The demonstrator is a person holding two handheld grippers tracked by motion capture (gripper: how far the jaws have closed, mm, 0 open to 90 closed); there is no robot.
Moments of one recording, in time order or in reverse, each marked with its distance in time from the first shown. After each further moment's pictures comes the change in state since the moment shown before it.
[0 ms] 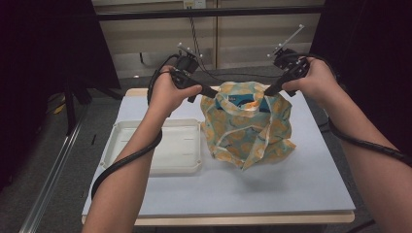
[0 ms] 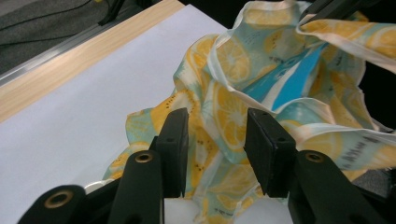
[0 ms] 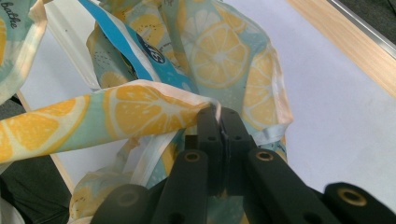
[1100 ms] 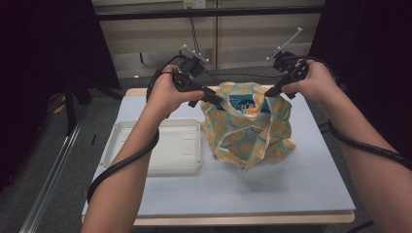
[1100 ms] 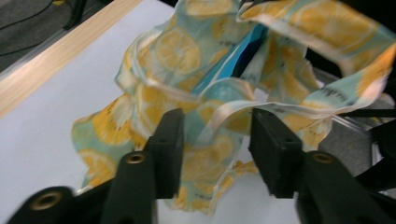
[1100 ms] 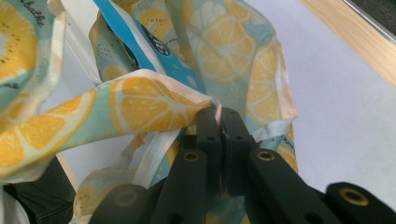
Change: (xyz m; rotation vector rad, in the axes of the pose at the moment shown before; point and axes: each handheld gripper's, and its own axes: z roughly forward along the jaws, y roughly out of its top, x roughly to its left) left arm -0.022 0.004 0.000 0.033 -0.113 0.126; right arm 0.002 -0.003 0.003 0.018 0.014 -0.005
